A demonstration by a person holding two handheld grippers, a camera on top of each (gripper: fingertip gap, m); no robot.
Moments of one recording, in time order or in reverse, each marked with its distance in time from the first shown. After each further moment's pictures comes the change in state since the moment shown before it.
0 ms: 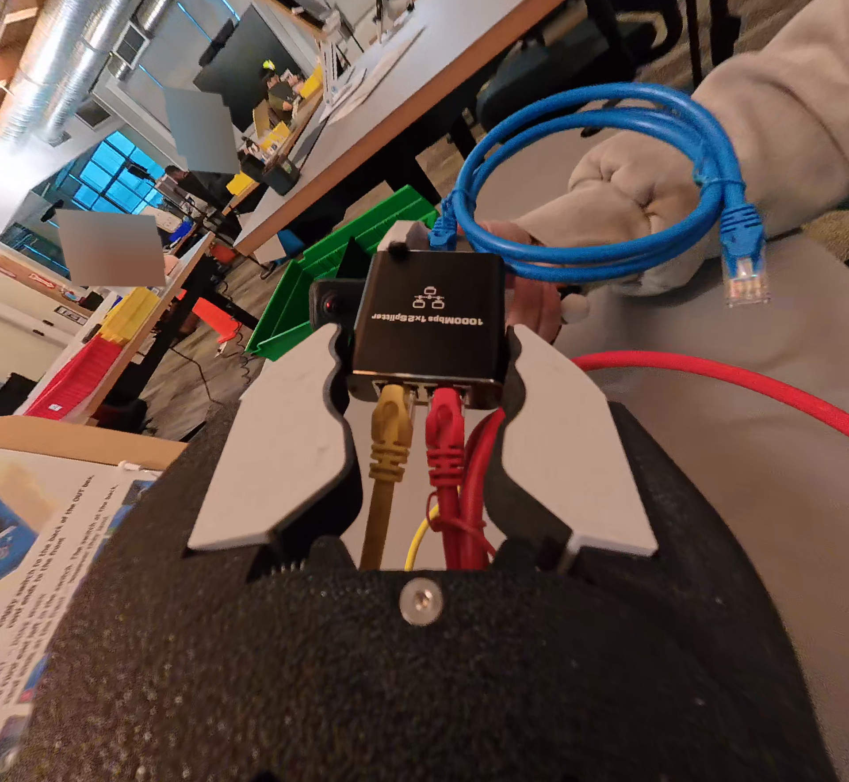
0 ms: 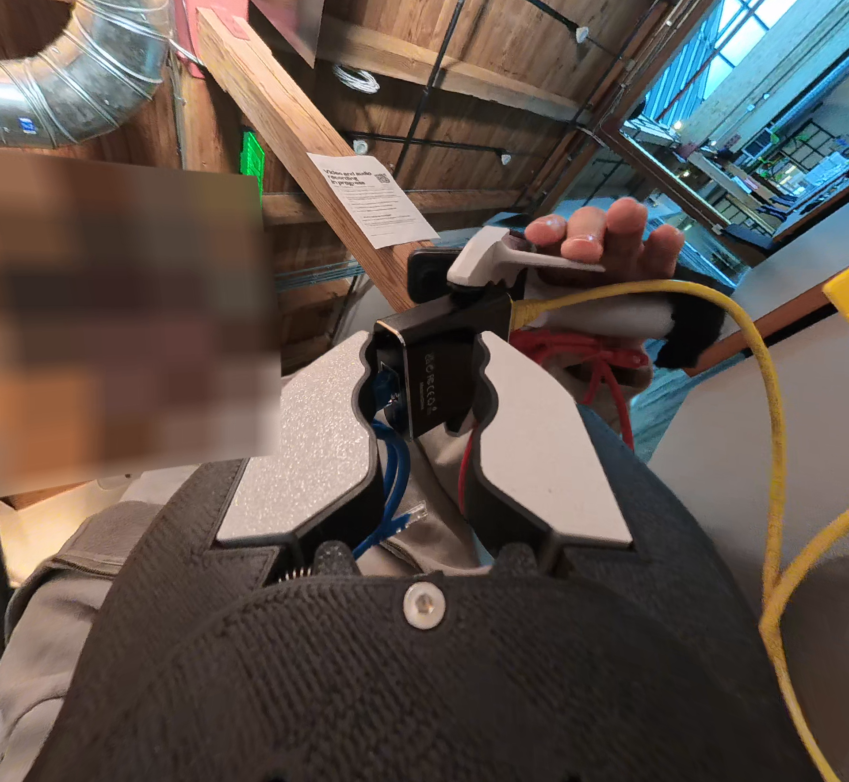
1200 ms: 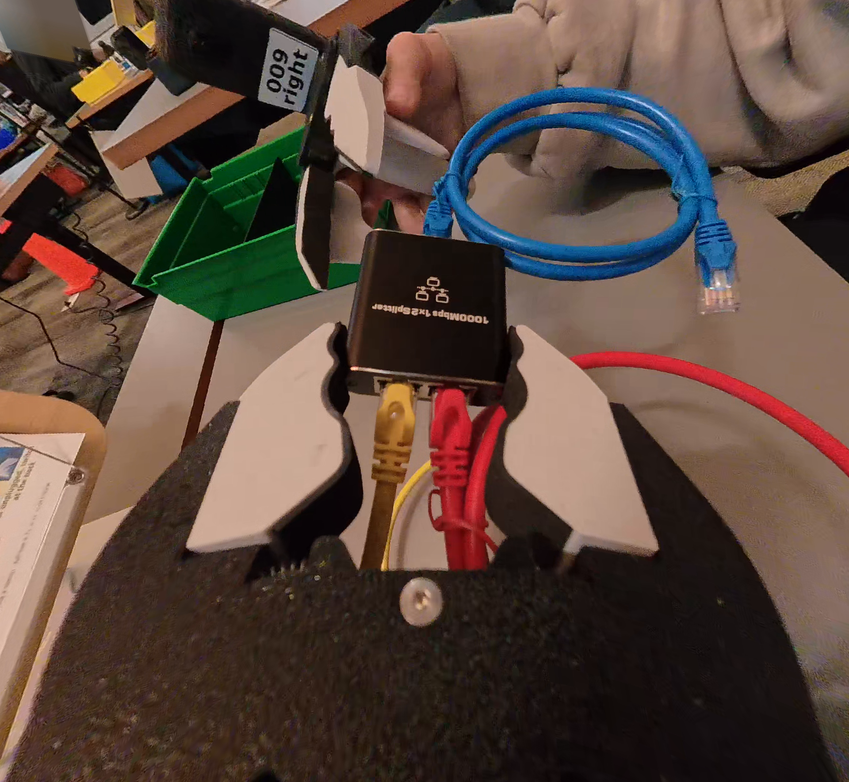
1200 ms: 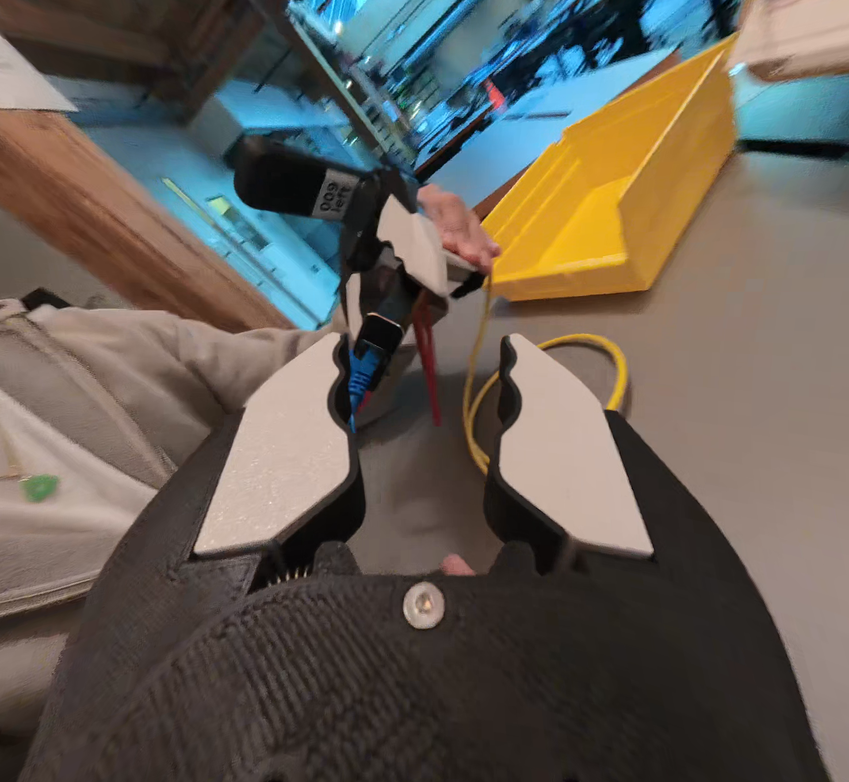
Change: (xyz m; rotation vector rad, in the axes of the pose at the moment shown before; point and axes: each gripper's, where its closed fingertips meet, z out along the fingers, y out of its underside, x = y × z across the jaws) left arm -0.012 0.054 0.006 -0.075 0.205 -0.176; right arm 0.024 -0.043 -0.064 -0.242 0.737 -0.315
